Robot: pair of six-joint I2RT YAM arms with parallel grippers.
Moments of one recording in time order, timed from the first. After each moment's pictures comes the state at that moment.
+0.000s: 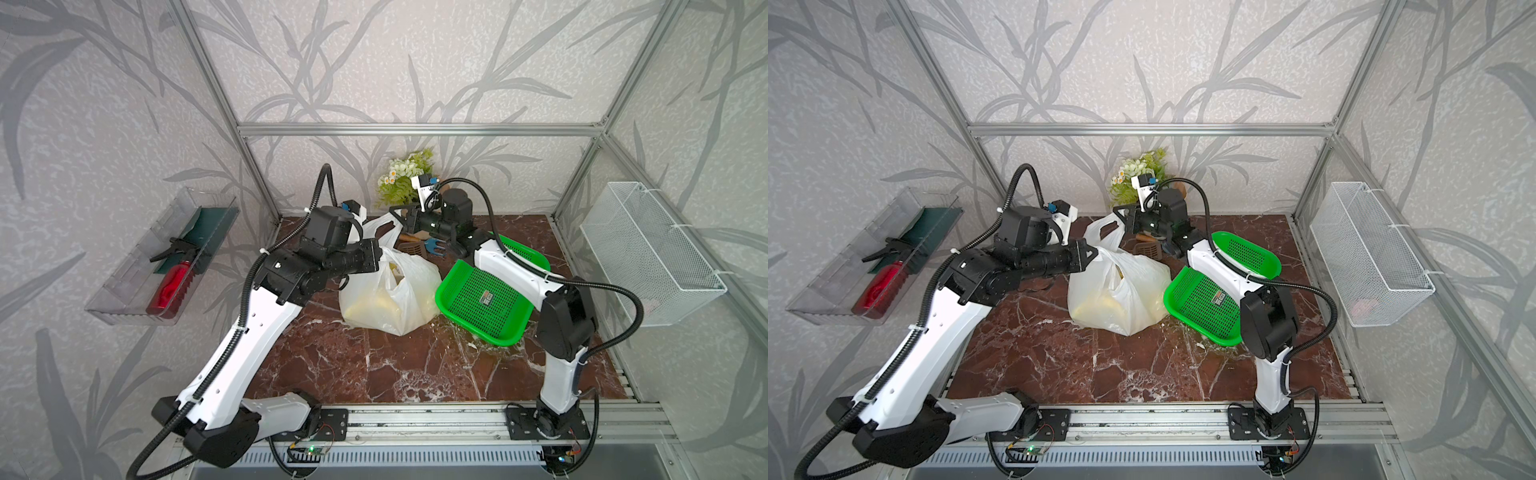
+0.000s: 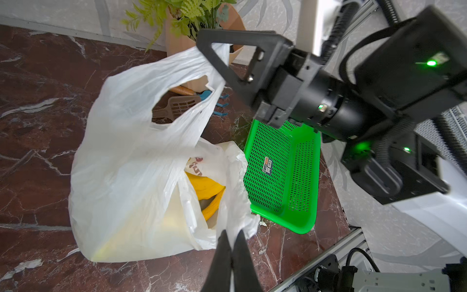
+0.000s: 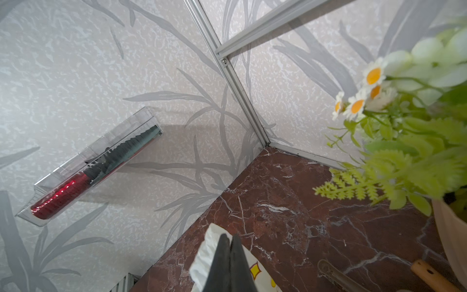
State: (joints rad) left arm -0.51 1.25 1.61 -0.99 0.12 -0.52; right arm 0.58 1.89 1.67 0.15 -0.49 0.49
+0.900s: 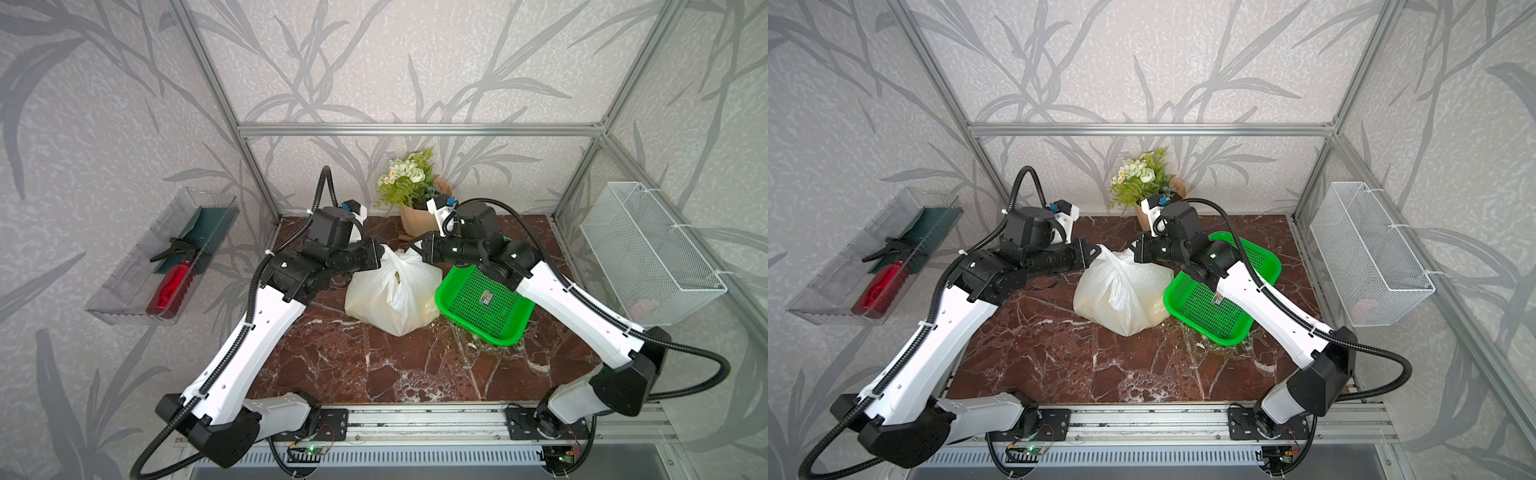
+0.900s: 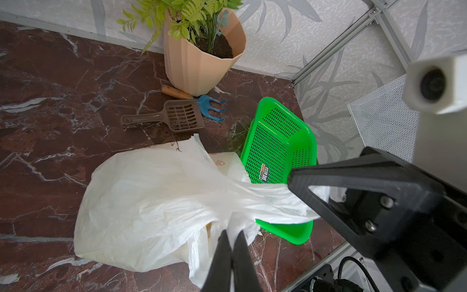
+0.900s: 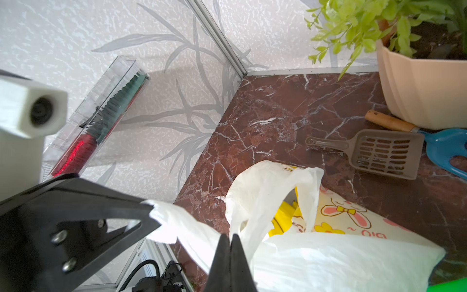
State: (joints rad) left arm -0.49 1.25 1.55 -0.92 0.14 -0.57; right arm 0.72 1.50 1.56 -0.48 -0.27 0.59
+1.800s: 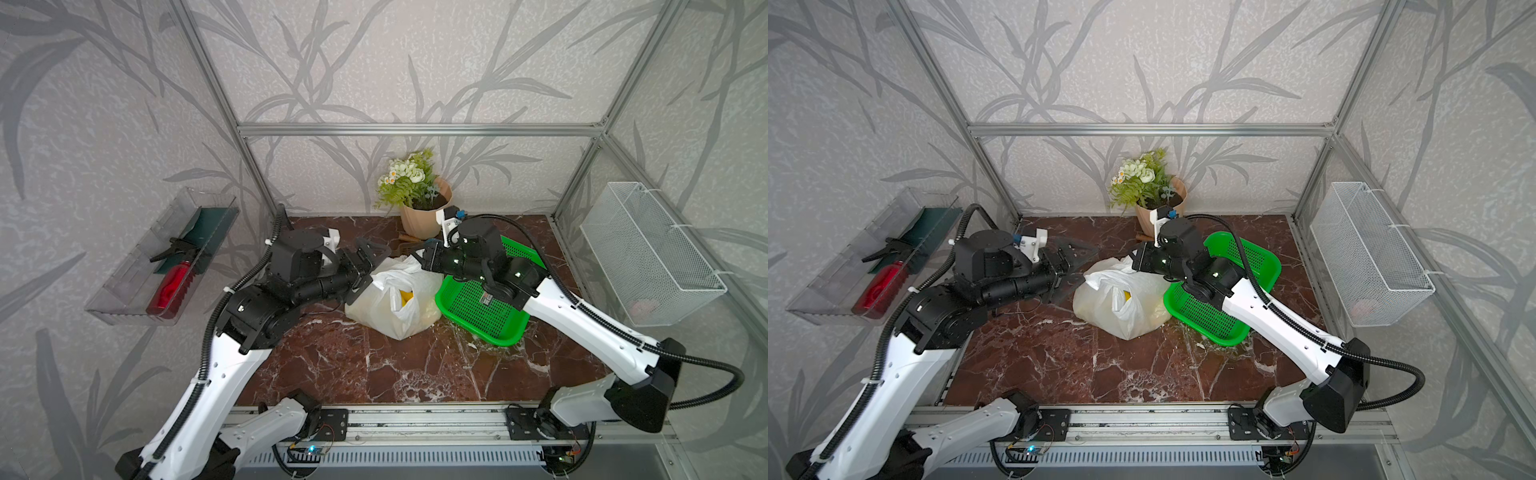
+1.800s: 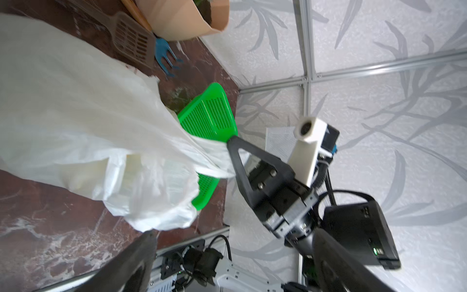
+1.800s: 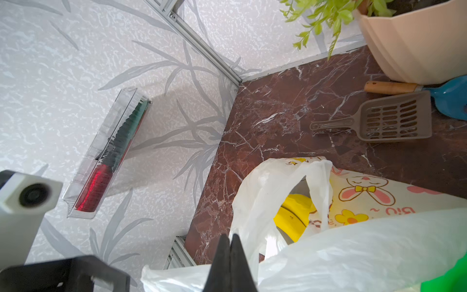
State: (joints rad) left arm -0.57 1.03 1.47 -0.90 0.29 -1.25; right arm 0.80 1.42 1.43 -0.38 -0.13 0.82
